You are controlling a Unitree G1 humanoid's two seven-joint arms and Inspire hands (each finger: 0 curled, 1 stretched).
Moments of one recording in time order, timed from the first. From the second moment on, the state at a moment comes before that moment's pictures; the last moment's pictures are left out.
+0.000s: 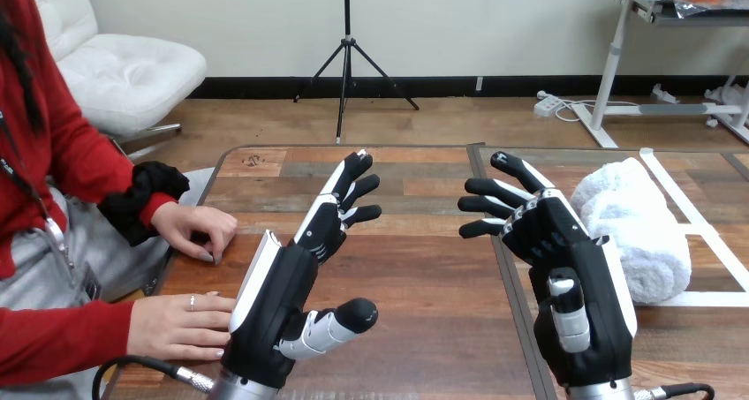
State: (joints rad) left arm -0.10 0.09 -0.11 0.74 0.02 -1.20 -0.20; right arm 0.00 -0.01 -0.04 0.54 0.27 -1.01 0.43
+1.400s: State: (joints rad) left arm -0.11 0.07 -0.08 0.76 0.15 -1.23 -0.11; right arm -0.01 -0.01 -0.05 0.56 0.26 -1.04 0.42
